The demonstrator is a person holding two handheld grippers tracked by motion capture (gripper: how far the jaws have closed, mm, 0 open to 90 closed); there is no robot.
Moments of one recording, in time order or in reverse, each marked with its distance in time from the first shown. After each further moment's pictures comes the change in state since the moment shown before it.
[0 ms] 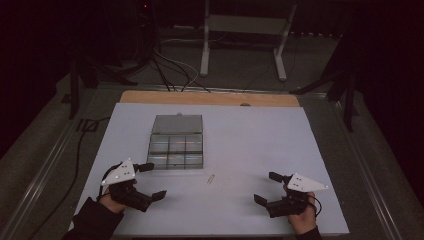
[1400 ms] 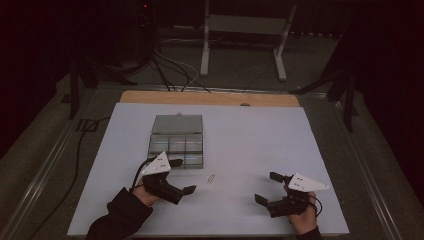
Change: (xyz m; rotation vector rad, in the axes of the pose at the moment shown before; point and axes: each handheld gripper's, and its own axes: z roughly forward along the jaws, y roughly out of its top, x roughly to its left) left arm -0.015 0.023 0.074 0.037 -0.050 -0.011; right arm -0.001 -0.001 -0.002 -0.001 0.000 0.009
